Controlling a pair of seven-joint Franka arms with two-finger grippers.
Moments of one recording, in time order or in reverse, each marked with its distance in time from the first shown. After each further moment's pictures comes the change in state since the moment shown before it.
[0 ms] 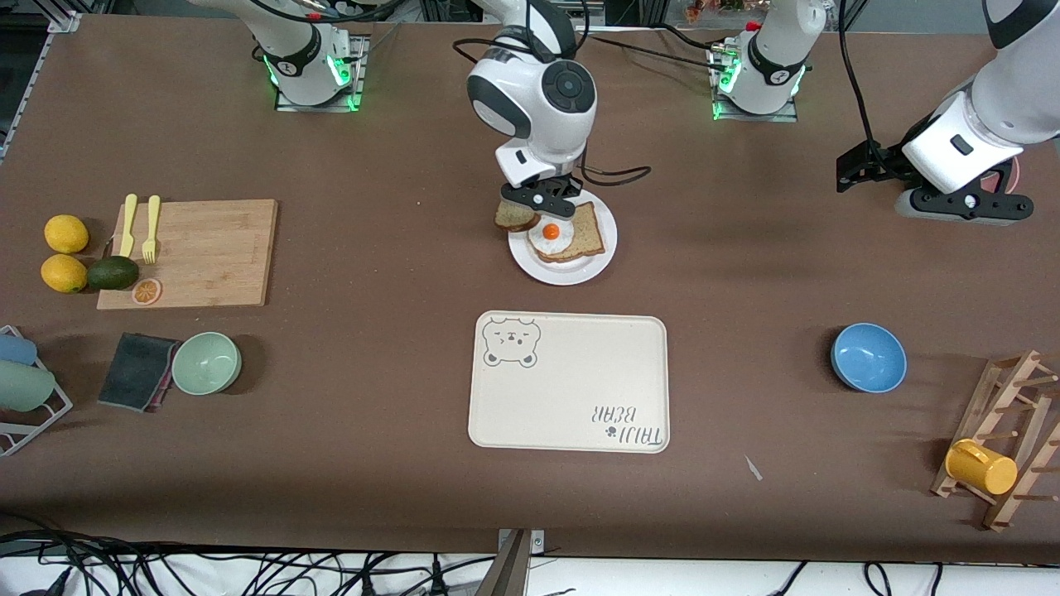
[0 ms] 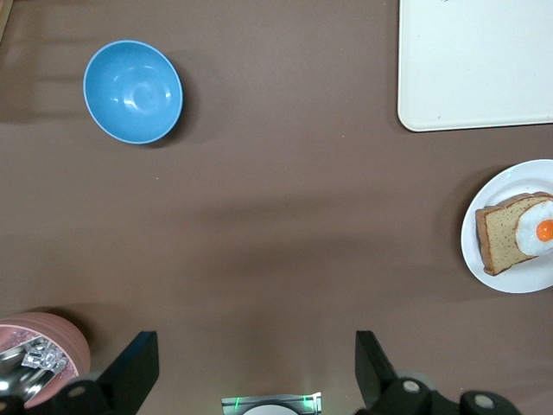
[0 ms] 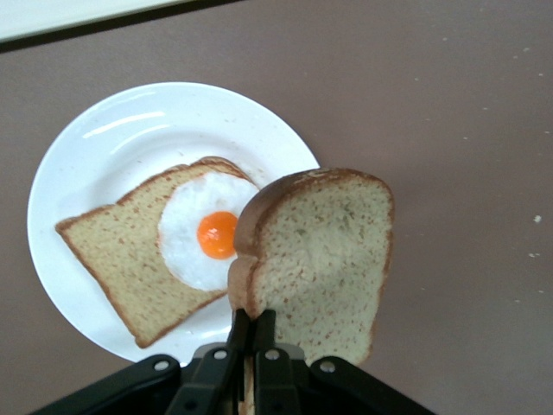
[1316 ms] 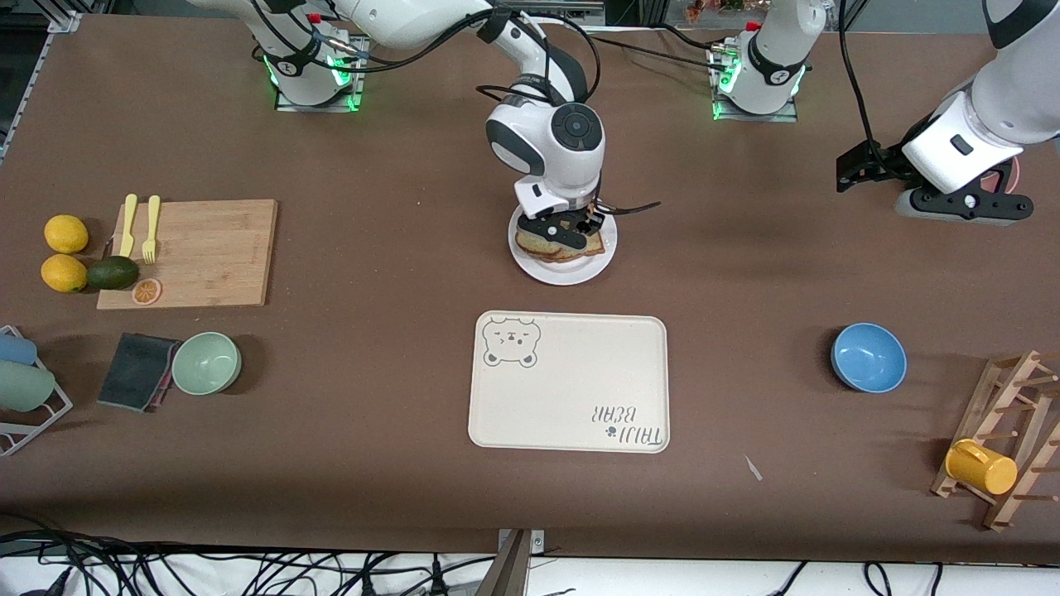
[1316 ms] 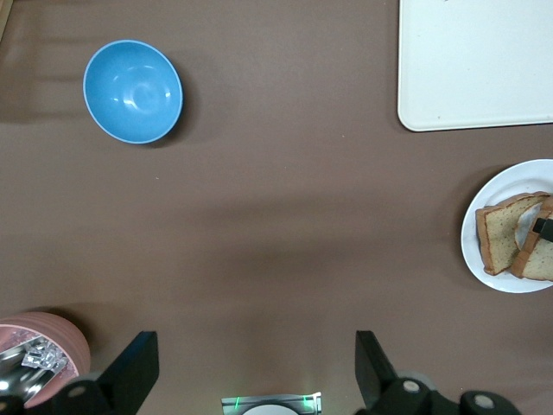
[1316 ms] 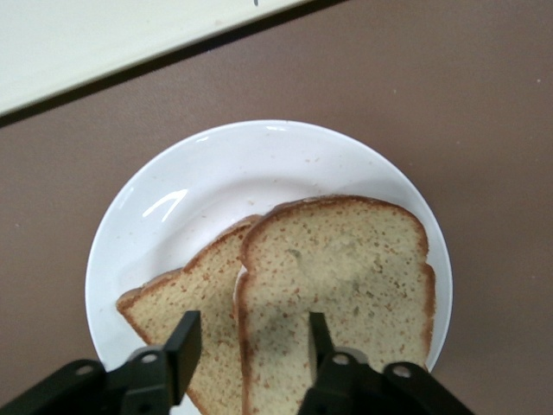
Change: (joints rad) left arm 0.000 0.000 0.000 0.000 0.000 0.000 0.000; right arm 0.046 0.139 -0.065 0.093 0.000 0.162 0.062
